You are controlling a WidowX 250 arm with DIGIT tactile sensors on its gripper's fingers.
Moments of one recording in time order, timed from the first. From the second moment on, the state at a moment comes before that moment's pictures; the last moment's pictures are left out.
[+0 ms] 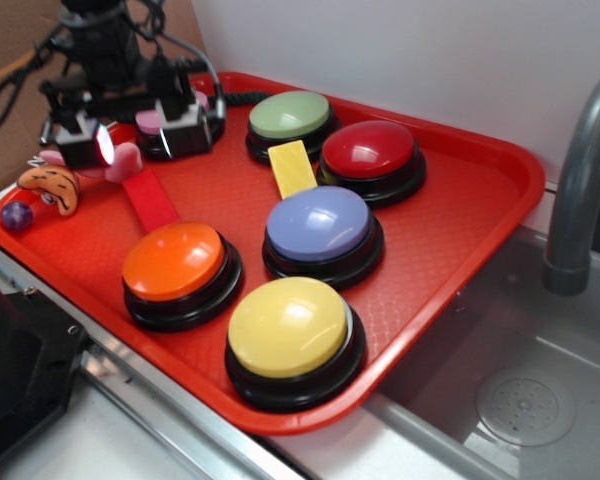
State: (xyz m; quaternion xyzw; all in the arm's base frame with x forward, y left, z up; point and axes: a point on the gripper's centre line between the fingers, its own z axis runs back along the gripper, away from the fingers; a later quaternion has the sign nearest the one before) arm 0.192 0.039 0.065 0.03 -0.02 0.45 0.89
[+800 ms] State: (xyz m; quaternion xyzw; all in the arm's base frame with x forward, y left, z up) arm 0.194 0.064 0.013 0.01 -0.05 0.53 0.85
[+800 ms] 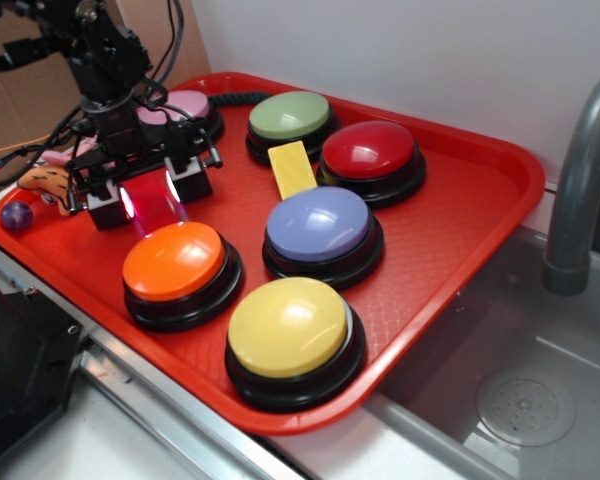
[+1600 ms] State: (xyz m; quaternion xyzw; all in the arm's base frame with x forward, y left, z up) arm 0.243 0.008 0.106 0.00 -0.06 0.26 0.96
